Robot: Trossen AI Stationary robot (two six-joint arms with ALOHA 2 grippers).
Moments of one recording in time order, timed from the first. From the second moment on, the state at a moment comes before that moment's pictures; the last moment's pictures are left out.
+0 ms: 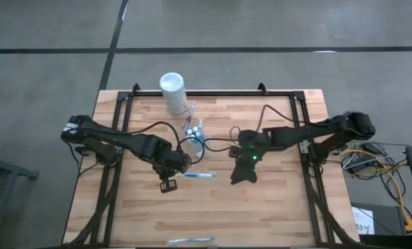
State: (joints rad) left arm -0.26 1.54 1.42 -1.23 0.07 -0.55; right arm 0.06 1.44 0.95 -0.22 -0.62 0.69
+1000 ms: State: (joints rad) left arm -0.26 1.53 1.44 -1.24 0.10 -0.57; right arm 0.25 1.66 1.34 -0.56 0.08 0.13
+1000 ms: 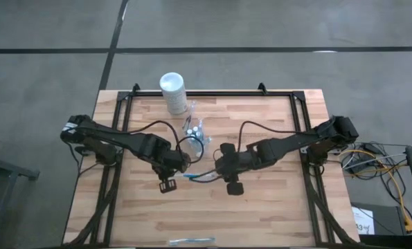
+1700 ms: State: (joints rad) left arm -0.26 1.53 1.44 -1.25 0.10 -0.58; right arm 0.27 1.71 1.37 -0.48 0.08 0.09
